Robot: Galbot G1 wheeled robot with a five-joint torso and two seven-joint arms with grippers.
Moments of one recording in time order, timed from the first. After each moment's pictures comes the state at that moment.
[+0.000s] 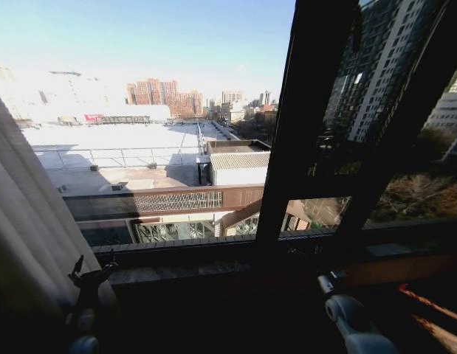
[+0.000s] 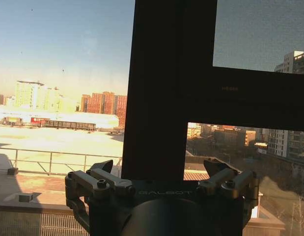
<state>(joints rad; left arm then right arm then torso) 1.51 -1.27 -0.82 -1.79 -0.44 -0.42 0.01 -1.24 1.08 0.59 1.62 0.41 0.17 -0.12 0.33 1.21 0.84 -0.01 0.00</state>
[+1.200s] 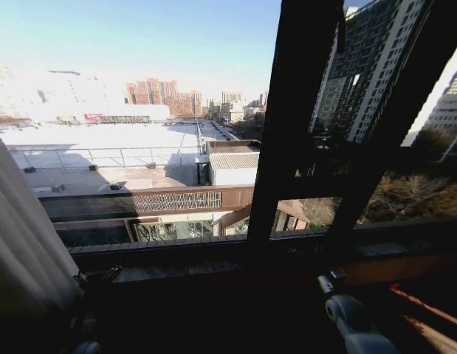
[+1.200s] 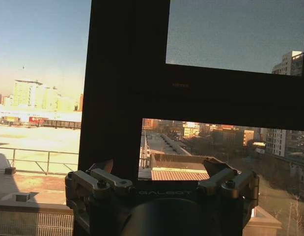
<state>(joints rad) 1.51 -1.27 -0.82 -1.78 -0.41 -0.43 0.02 -1.24 1.08 0.59 1.62 0.41 0.17 -0.12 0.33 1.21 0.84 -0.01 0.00</state>
